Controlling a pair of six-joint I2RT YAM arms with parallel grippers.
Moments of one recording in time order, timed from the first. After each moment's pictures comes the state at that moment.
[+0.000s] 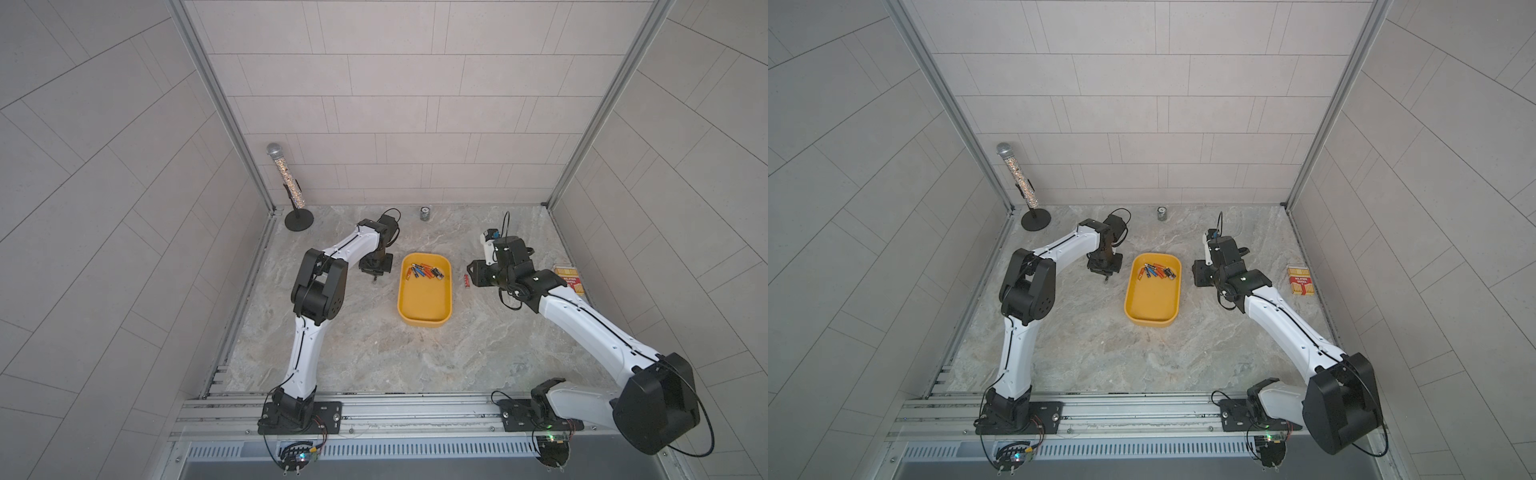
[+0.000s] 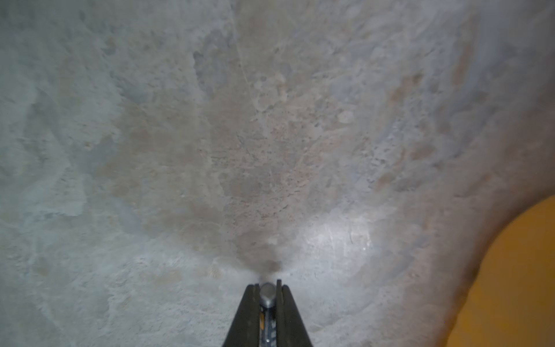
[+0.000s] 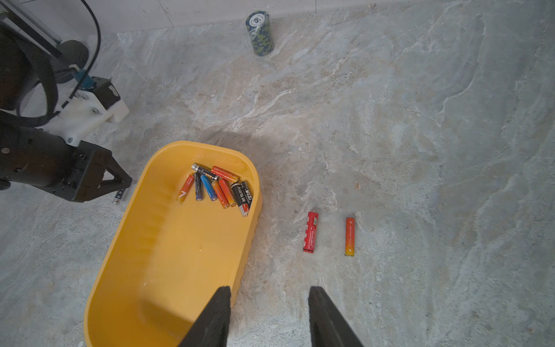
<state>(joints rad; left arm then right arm) -0.42 2.26 1.82 -1.04 -0.07 -0.31 0.33 1.24 0.94 -0.45 0.00 0.30</state>
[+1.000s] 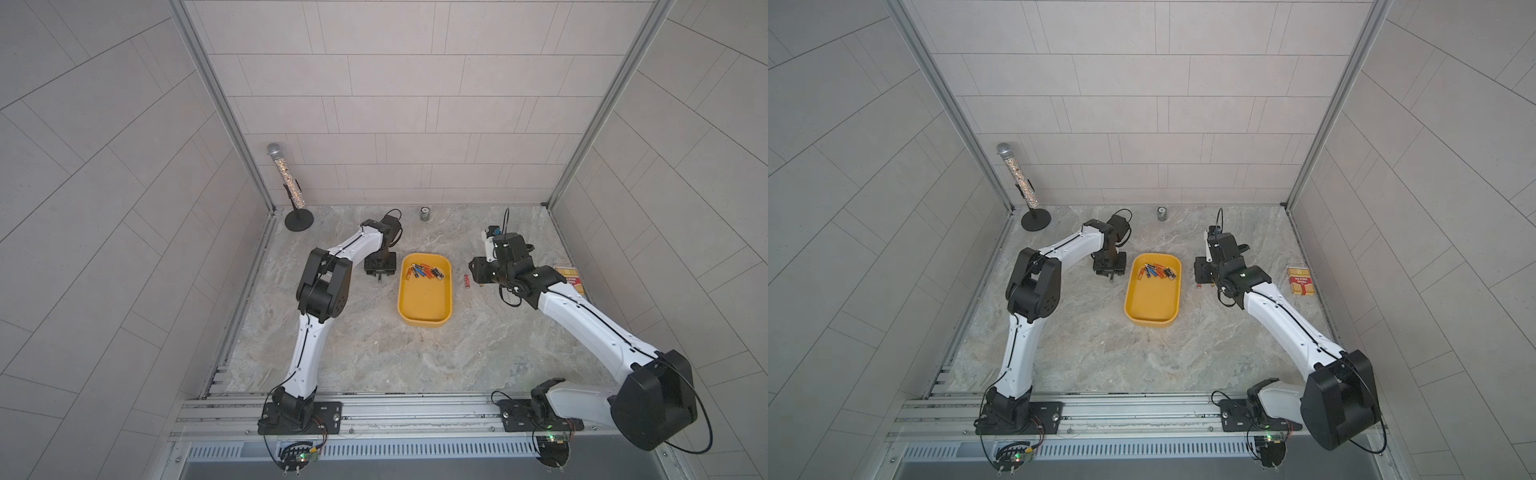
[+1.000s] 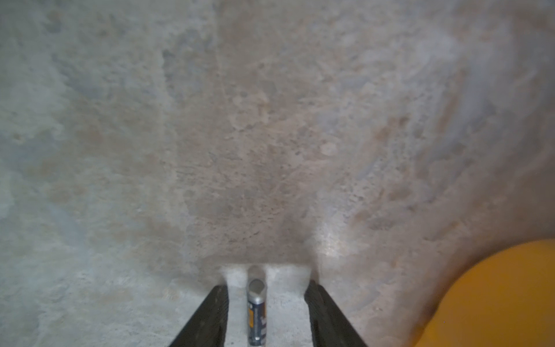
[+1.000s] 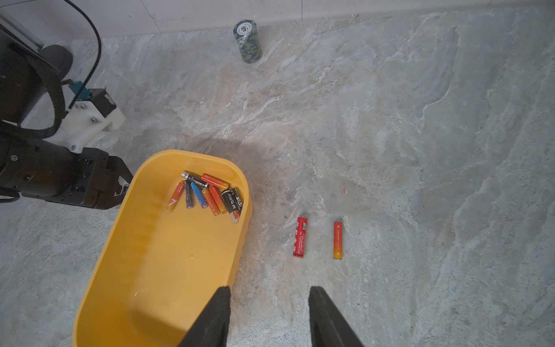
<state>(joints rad) -0.44 2.30 1.87 -1.05 -0.01 -0.44 0.33 1.26 0.98 -0.48 0.04 0.30</state>
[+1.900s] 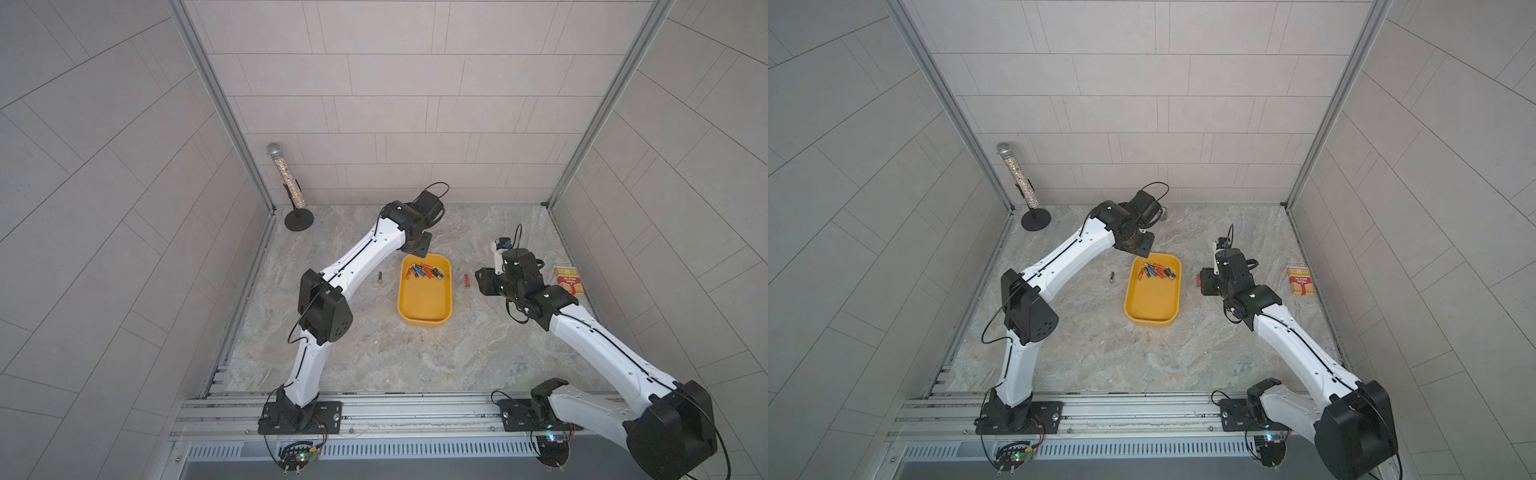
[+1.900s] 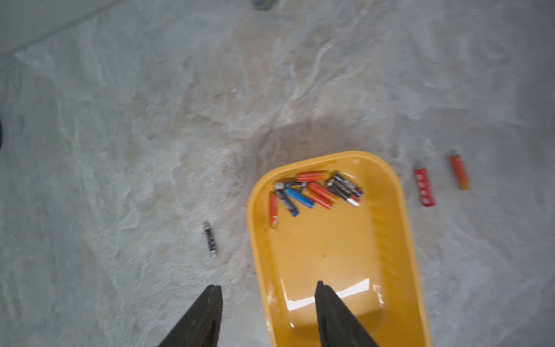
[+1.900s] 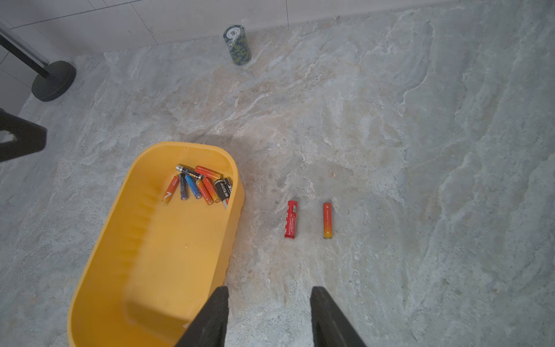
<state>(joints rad) -0.72 2.15 2.26 -1.26 -0.20 -0.33 0.34 1.07 0.78 -0.42 0.07 0.35</state>
